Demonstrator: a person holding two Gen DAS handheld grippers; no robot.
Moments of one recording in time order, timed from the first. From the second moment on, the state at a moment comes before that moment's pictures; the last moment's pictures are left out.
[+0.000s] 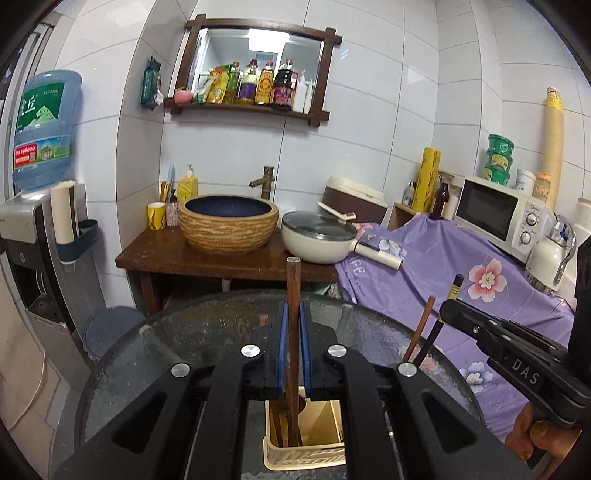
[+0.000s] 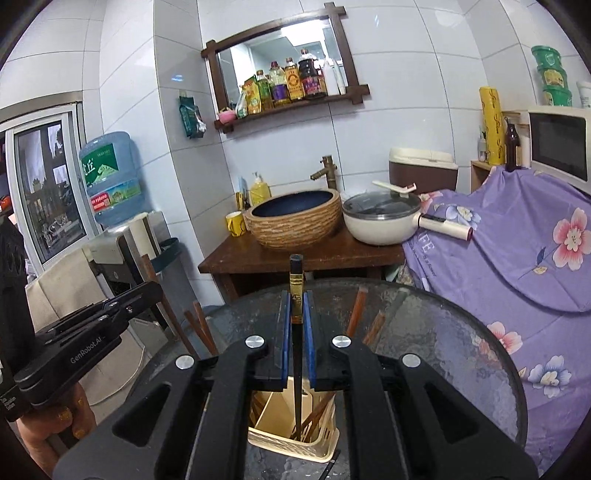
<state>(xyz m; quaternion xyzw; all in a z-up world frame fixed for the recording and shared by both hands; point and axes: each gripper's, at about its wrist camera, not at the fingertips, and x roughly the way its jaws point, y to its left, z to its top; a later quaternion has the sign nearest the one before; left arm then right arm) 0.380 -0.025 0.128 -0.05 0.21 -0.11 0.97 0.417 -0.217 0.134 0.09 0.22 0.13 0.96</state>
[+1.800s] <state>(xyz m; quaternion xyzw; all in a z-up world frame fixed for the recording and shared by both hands) 0.243 -0.048 -0.066 0.00 0.40 -0.12 0.91 0.300 -0.243 -0.055 0.05 0.36 0.04 0.93</state>
